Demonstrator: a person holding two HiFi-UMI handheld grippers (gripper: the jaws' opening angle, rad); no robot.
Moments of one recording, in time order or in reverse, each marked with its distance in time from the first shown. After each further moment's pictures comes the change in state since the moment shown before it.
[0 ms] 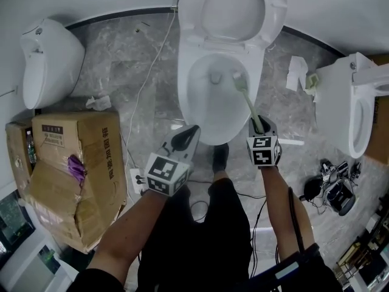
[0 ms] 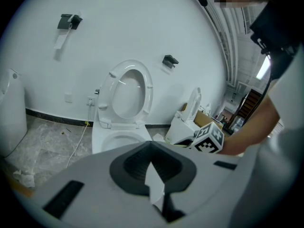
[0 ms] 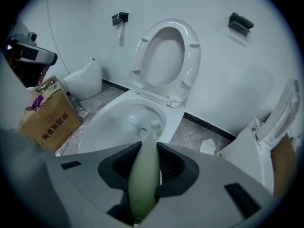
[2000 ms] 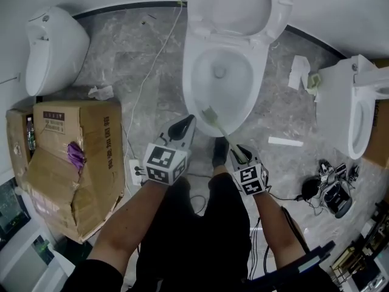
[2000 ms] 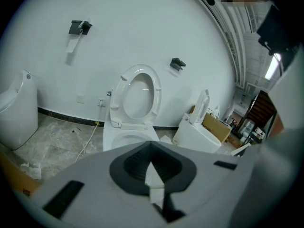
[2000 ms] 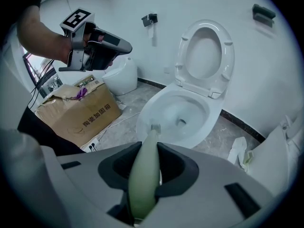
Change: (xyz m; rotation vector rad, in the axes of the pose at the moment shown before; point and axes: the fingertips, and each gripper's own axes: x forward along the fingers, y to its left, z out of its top) left arm -0.019 0.015 -0.008 -0.040 -0.030 0.102; right arm -0.072 0.133 -0.076 -0.130 0.014 0.356
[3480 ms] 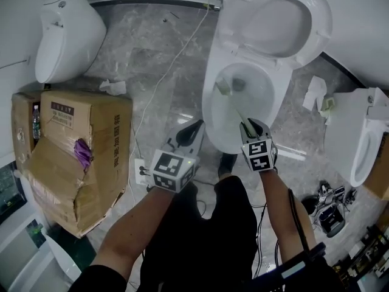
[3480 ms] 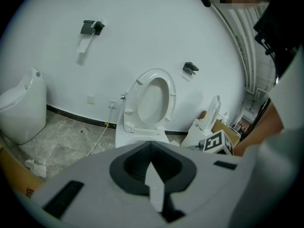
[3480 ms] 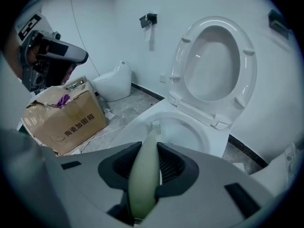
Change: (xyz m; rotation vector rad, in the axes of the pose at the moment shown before) left arm 0.006 0.064 0.025 -0.074 -0.025 0.079; right arm 0.093 -0.082 0.140 -0.063 -0.067 -0.058
